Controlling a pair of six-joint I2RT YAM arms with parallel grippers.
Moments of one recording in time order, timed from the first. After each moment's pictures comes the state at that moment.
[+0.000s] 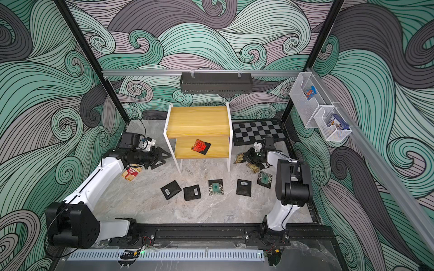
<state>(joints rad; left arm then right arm) -0.07 1.31 1.04 -0.73 0.71 -0.62 -0.08 1.78 0.99 -0.31 -0.57 0.54</state>
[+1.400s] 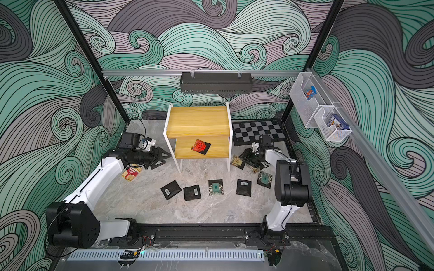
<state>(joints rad) -0.06 1.31 1.04 -0.73 0.71 -0.61 -0.06 1.72 1.03 -0.46 -0.49 0.47</state>
